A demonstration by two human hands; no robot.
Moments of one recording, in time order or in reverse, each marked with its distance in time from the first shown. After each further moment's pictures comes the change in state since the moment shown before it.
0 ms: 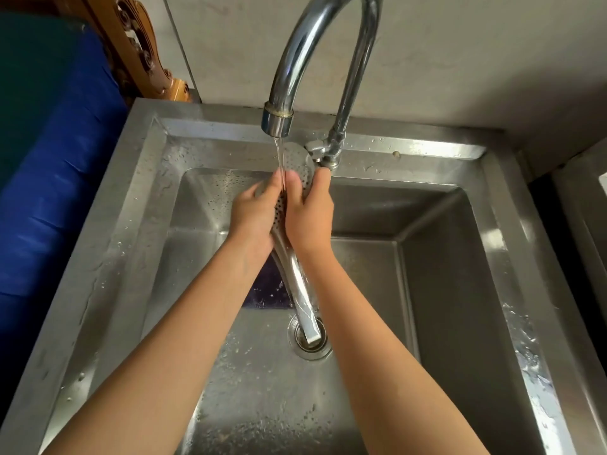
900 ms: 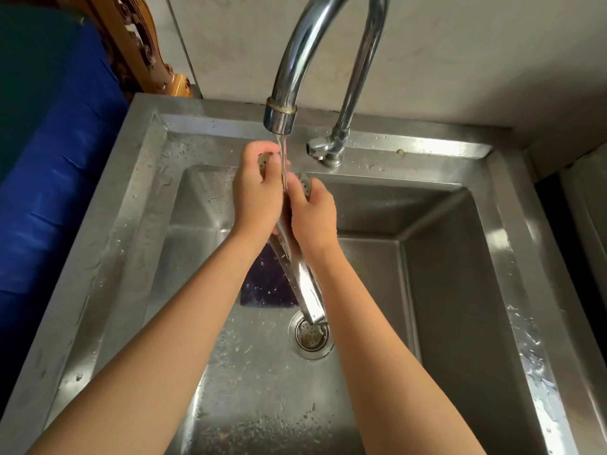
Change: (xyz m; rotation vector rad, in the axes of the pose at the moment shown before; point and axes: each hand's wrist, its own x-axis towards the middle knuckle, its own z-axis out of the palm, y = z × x) left_hand 0.010 0.008 0.005 0.423 0.050 0.598; right_hand 0.006 0.008 -0.004 0.052 -0.103 0.093
